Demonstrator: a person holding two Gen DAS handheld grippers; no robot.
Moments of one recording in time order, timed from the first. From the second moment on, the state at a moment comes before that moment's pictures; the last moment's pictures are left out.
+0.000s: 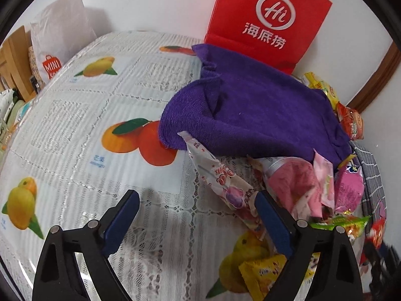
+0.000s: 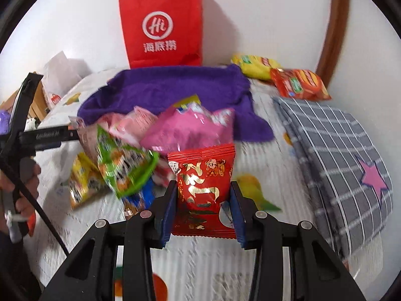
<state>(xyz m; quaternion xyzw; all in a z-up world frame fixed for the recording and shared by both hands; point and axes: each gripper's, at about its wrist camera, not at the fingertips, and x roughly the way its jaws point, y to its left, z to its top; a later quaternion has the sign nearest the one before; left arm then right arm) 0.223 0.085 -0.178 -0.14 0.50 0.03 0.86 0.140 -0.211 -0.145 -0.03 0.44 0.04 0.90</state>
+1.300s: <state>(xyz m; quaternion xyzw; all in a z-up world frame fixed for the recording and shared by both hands) 0.166 0.142 -0.171 -0.20 0.52 -0.01 0.83 0.119 -0.204 -0.185 0.00 0.48 -0.01 0.88</state>
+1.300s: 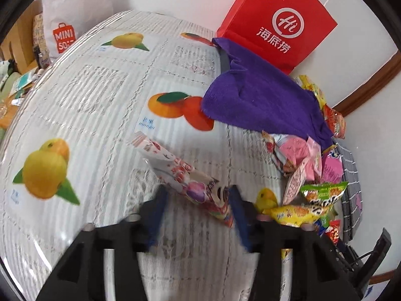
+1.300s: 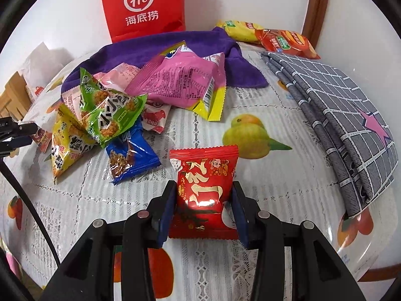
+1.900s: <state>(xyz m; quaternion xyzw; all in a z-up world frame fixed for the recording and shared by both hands) 0.177 0.121 -0.171 -0.20 0.52 0.01 0.83 0.103 -0.218 -0.186 0.02 0.48 0.00 0.88</state>
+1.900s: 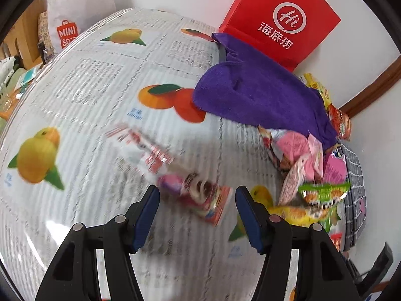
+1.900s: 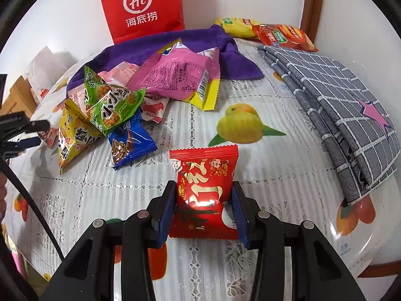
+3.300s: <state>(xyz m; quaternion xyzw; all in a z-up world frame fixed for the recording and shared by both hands) 0.204 0.086 -0.076 -0.09 0.44 0.00 0.89 0.175 -0.212 -0.064 0.02 0.38 0.01 0.92</state>
